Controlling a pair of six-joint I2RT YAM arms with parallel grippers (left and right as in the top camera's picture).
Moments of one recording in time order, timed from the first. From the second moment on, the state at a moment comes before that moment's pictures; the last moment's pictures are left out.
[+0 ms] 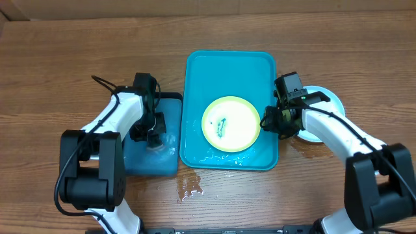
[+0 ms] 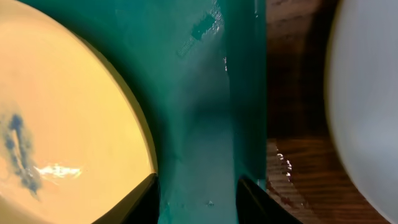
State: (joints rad) left arm -0.09 1.88 1.14 -0.89 -0.02 -0.31; right arm 0.27 1.74 1.05 -0.68 -0.16 0.45
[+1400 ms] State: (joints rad) left arm -0.48 2.13 1.73 -1.04 0.18 -0.47; right arm 0.34 1.83 1.04 -0.53 -0.23 0.44
